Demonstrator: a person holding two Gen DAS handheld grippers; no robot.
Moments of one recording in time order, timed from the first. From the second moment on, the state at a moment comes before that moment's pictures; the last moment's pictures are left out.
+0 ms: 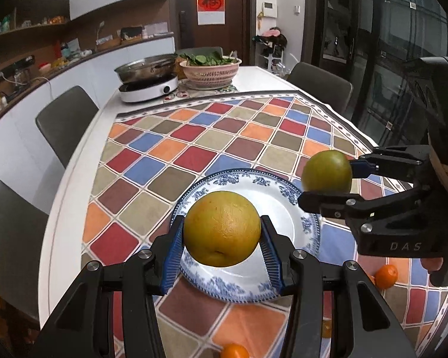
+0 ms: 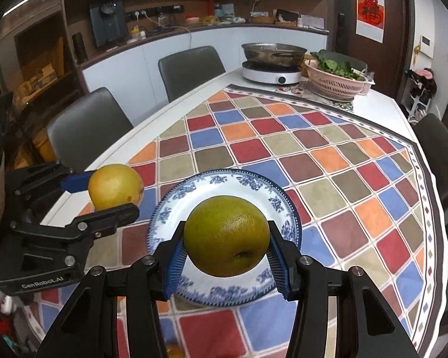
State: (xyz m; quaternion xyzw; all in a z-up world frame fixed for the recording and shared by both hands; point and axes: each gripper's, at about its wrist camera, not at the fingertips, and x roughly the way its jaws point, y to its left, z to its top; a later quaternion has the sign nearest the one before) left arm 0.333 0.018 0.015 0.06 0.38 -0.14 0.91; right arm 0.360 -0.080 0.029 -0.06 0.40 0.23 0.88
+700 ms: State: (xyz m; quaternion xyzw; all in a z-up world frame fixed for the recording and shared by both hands) left arm 0.434 0.016 -0.059 0.07 0.46 -0.15 0.87; right arm 0.459 -0.068 -0.048 -0.09 0.51 0.22 0.83
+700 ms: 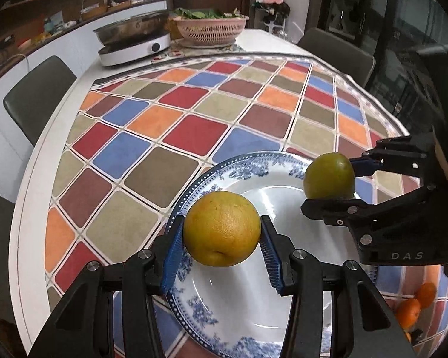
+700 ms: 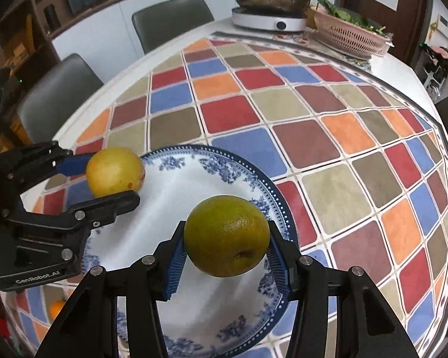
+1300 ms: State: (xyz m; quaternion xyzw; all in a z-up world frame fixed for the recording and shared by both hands) left arm 0.427 0.017 -0.047 0.09 0.45 -0.13 0.88; right arm 0.460 -0.071 -0.060 -0.08 0.52 0.22 0.82
